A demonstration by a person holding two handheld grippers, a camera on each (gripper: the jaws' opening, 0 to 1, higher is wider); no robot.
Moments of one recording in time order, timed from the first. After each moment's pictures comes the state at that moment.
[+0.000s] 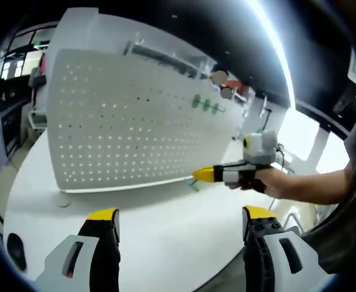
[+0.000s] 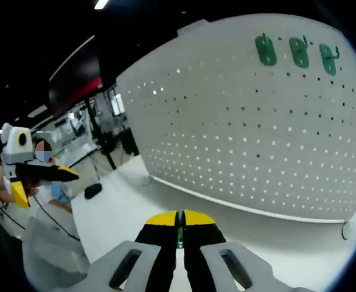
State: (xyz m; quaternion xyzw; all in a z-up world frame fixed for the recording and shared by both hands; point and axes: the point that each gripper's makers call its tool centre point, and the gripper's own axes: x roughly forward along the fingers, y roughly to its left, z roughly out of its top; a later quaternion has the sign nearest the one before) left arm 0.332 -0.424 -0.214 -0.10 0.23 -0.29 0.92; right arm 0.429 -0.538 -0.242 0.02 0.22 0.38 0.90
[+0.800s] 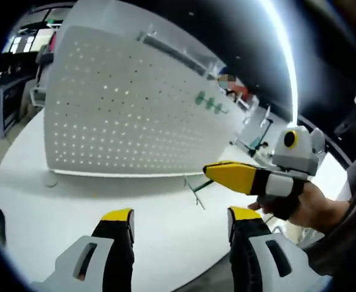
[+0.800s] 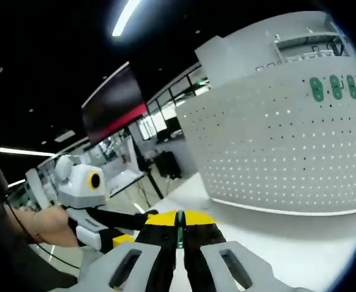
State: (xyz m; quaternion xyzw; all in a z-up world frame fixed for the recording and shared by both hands) left arm 0.328 -0.439 -0.223 -0.18 0.26 -0.29 0.90; right arm 0.340 -0.454 -0.178 0.11 0.17 0.46 0.86
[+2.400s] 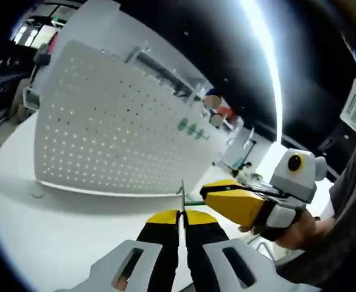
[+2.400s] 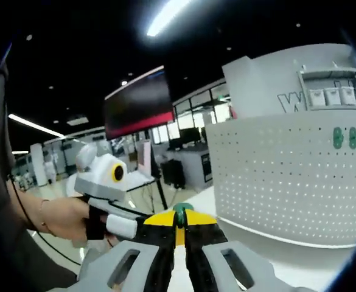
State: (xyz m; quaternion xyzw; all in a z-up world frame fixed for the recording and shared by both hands) left arm 0.327 -0.443 -0.178 -0.21 0.19 -0.33 0.90; right arm 0.314 -0.434 -0.139 0.06 0.10 0.49 0.86
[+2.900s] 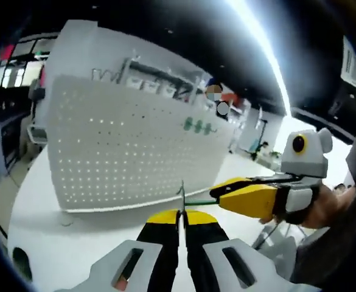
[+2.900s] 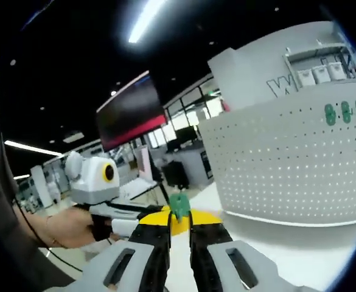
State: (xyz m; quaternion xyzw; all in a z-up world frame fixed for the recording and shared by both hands) left arm 0.330 -0.431 -0.173 -0.06 0.17 -0.30 0.94; right arm 0.312 -0.440 -0.141 0.11 0.12 0.48 0.86
